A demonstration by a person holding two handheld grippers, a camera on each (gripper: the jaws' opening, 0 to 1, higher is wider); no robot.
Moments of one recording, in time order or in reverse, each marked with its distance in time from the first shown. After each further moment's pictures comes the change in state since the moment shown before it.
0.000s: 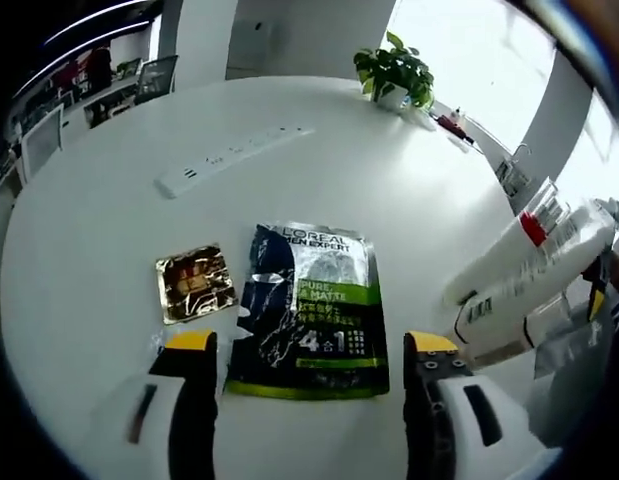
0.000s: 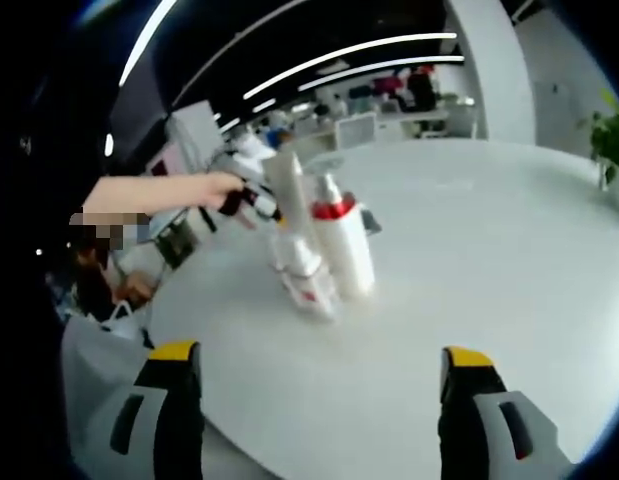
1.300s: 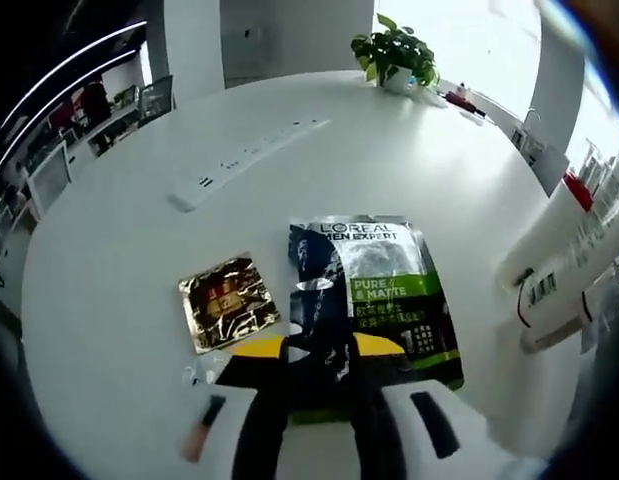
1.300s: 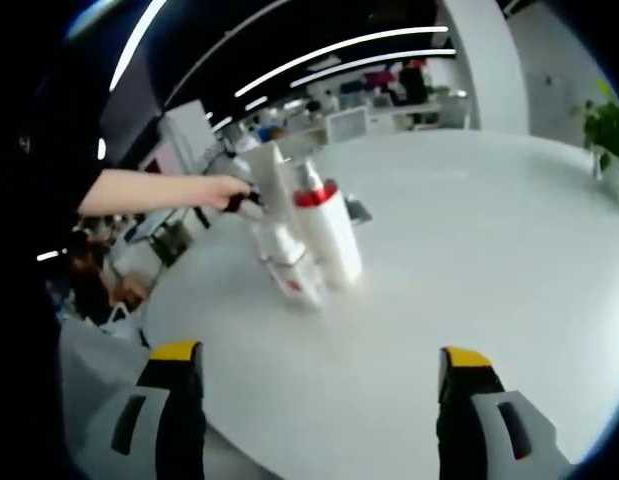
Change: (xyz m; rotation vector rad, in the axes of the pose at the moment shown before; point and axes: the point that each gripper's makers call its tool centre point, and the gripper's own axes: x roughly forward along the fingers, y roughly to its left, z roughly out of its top) left arm 0.016 0.038 0.000 0.124 0.001 0.142; right arm 0.000 -0.011 -0.011 0.027 0.021 -0.018
